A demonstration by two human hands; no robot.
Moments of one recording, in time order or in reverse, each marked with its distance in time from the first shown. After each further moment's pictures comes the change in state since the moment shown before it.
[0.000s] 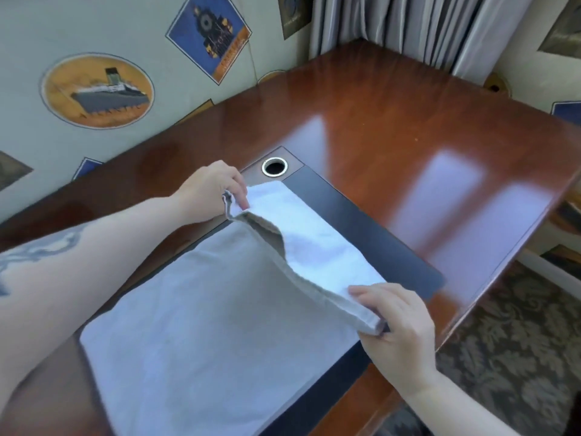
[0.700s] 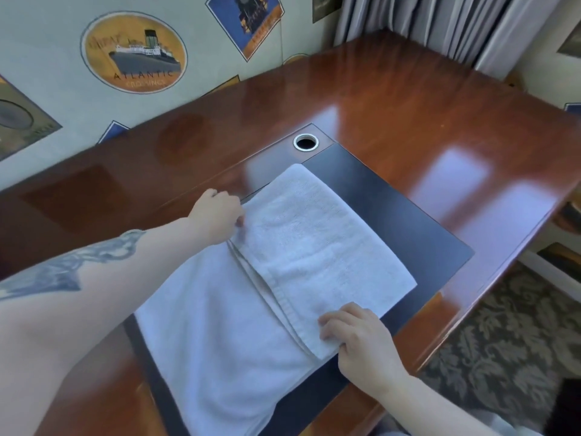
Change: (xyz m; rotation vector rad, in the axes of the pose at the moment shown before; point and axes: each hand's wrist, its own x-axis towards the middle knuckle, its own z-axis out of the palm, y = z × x) left_hand -0.105 -0.025 0.062 0.465 -0.095 -0.021; right_hand -0.078 -0.065 0.060 -0.103 -0.584 -0.066
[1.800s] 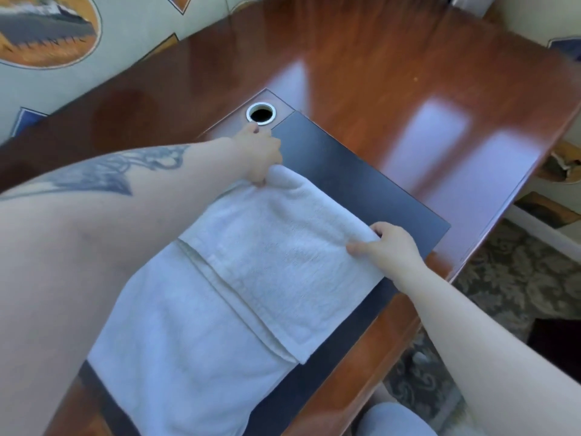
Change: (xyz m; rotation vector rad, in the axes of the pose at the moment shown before) left_hand 0.141 0.076 -0.092 0.294 -0.070 0.273; right_hand 0.078 0.114 -0.061 0.444 -0.078 1.054
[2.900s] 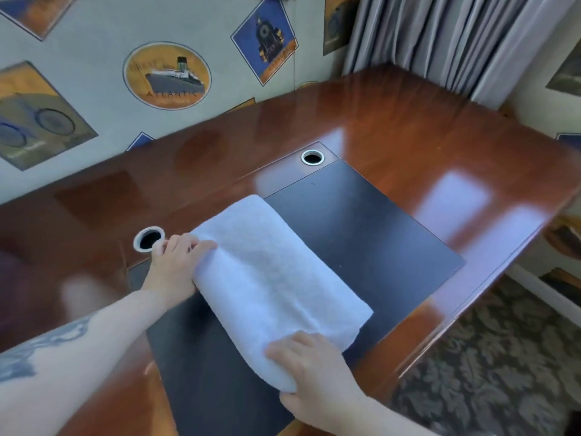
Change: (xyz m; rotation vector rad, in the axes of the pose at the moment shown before) left_hand -0.260 0.061 0.193 -0.552 0.590 -0.634; right_hand -0.183 0.018 0.116 -0.526 -0.195 -1.224
